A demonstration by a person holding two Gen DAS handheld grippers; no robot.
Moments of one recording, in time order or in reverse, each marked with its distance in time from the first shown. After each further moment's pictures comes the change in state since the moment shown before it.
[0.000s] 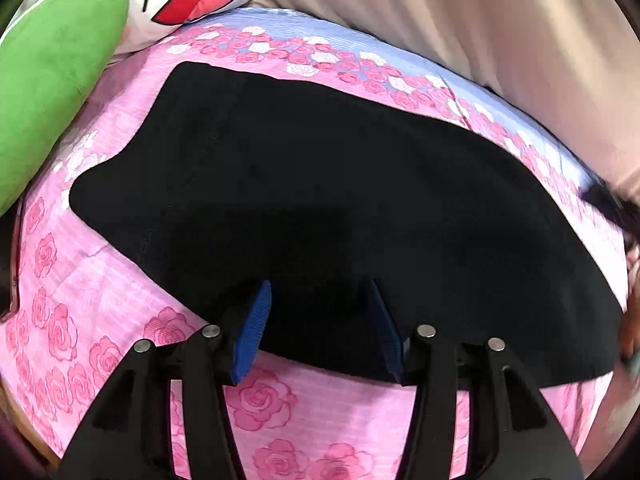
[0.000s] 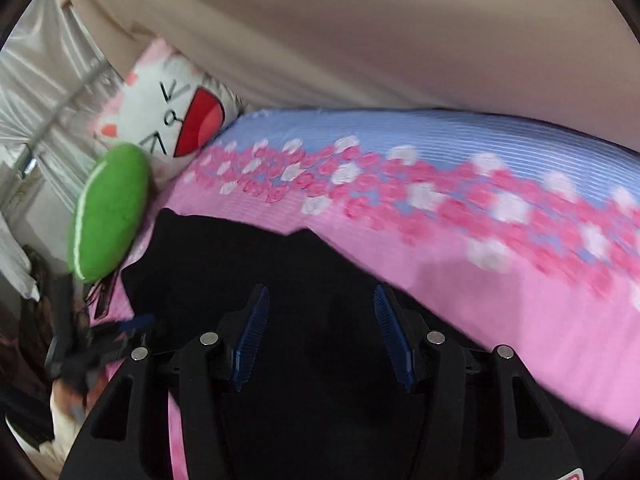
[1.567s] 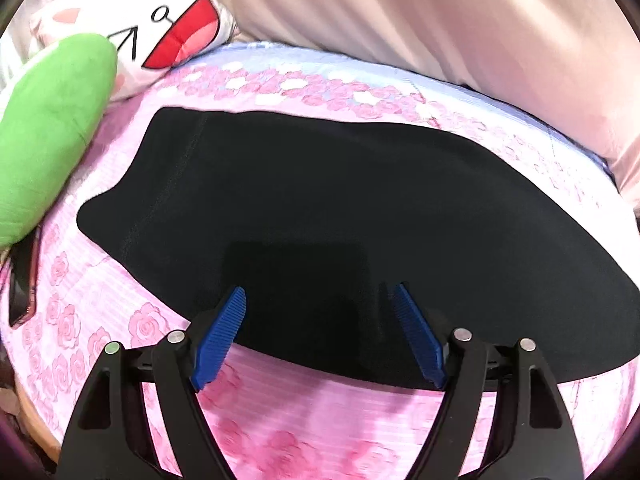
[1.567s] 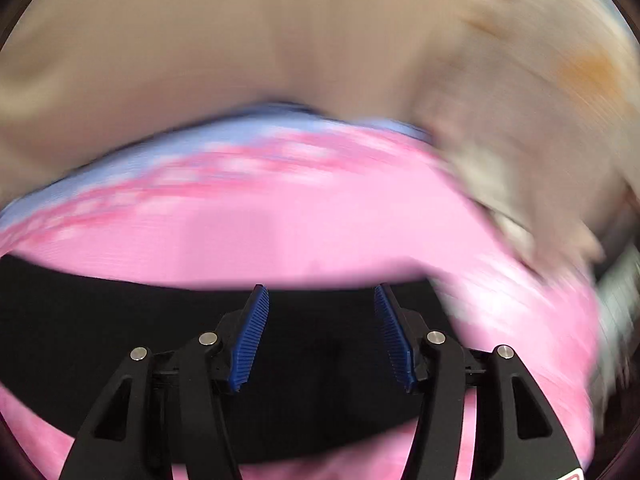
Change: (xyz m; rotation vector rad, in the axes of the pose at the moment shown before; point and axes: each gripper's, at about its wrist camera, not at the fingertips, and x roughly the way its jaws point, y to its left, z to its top) left arm -0.023 -0.068 -0.018 0.071 -0.097 0.102; right arm -0.299 -0.206 -0.245 0.444 -0.257 -0.886
